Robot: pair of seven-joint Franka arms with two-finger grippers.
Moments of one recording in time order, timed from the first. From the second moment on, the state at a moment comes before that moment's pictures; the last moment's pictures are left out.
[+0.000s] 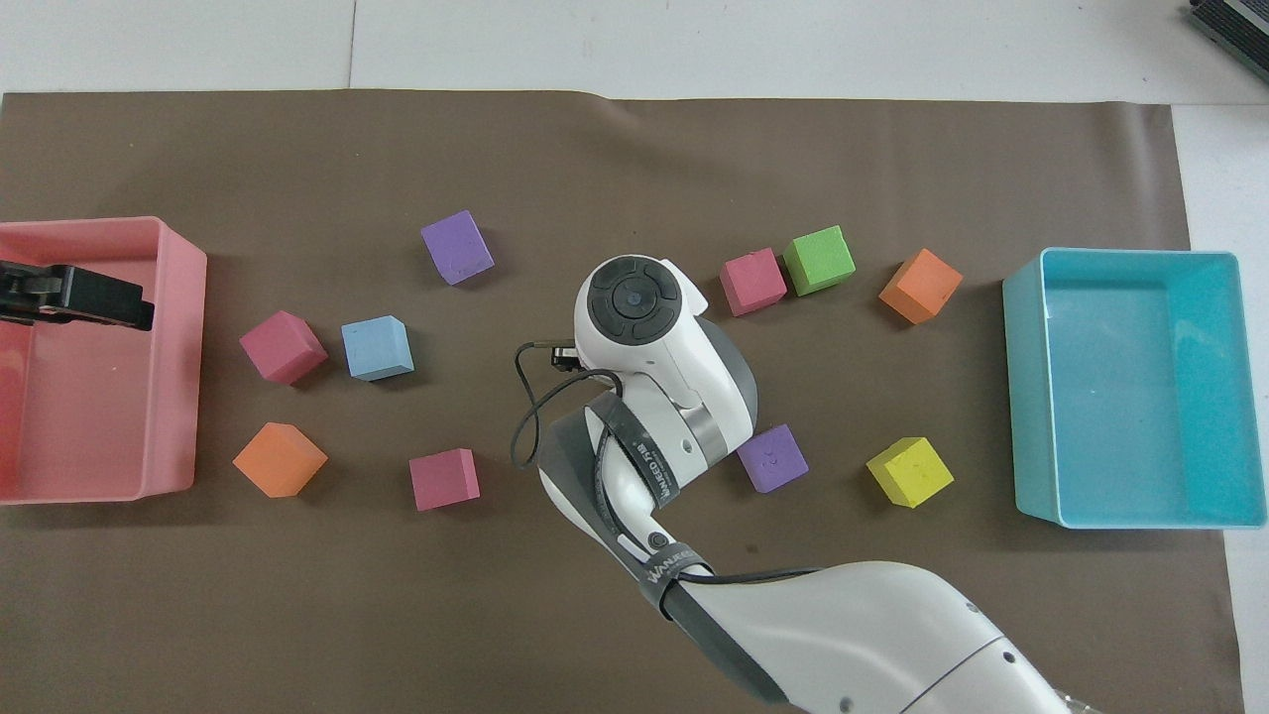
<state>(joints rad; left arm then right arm) -0.04 0.00 -0.02 -1.54 -0.04 1.57 0.06 0.62 0.57 -0.01 -1.55 0.06 2.15 0.64</state>
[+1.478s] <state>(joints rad) -0.05 0.05 -0.03 -1.60 -0.04 1.73 0.06 0.60 0.53 -0.02 -1.59 0.07 2.19 0.63</state>
